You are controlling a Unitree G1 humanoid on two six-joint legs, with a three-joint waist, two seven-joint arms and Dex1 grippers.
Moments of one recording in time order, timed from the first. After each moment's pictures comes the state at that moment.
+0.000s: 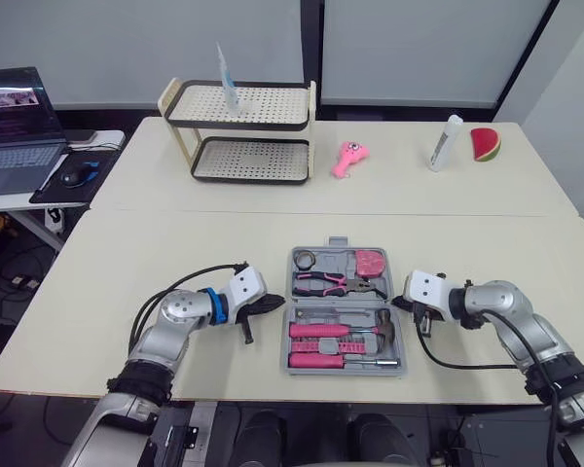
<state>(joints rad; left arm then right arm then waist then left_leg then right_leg) -0.39 0.48 -0.21 0.47 -0.04 -0.11 -1.03 -0.36 -0.69 0.28 0.23 -0.11 0.06 0.98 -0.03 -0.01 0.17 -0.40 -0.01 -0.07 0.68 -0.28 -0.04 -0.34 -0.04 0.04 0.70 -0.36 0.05</state>
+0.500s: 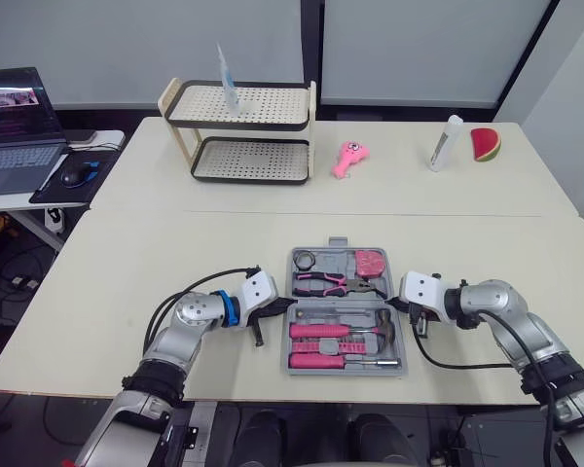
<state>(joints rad) -0.37 0.44 -0.23 0.46 -0.02 -0.11 -1.02 -0.35 -0.69 0.29 0.20 -0.12 0.09 1.00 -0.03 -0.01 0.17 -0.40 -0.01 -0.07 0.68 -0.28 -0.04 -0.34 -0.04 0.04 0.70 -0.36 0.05</state>
